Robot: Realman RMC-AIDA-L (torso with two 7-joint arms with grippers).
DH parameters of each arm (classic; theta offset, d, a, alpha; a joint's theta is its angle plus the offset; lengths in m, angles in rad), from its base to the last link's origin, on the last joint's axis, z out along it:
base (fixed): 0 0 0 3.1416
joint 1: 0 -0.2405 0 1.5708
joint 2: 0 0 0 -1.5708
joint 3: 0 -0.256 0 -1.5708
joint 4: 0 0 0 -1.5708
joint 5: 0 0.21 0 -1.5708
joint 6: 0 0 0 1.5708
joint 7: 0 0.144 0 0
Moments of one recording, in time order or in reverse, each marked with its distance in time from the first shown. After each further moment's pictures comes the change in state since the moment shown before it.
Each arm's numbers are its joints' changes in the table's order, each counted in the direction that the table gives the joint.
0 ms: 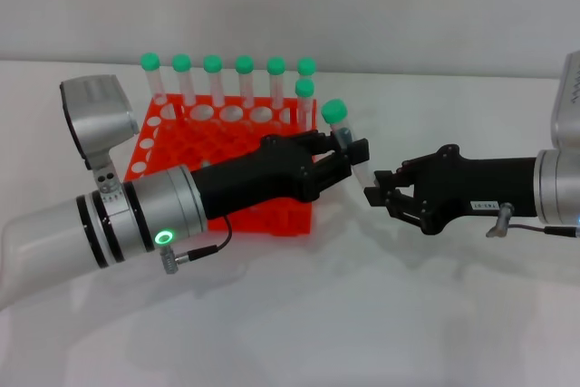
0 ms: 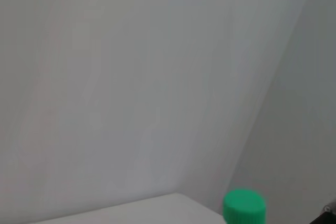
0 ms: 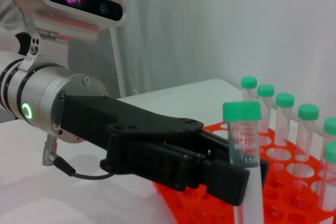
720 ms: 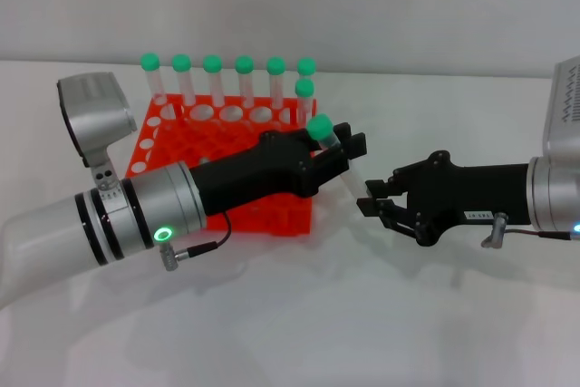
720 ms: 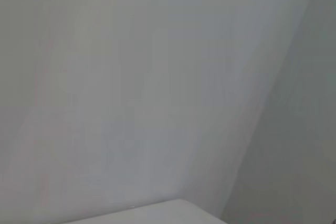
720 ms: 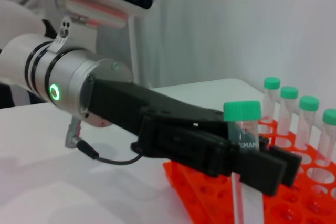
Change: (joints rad) left arm 0.000 0.000 0.003 -0.001 -0.010 0.000 0.001; right arm -0.002 -0.002 0.029 0.002 0.004 0.005 -0.066
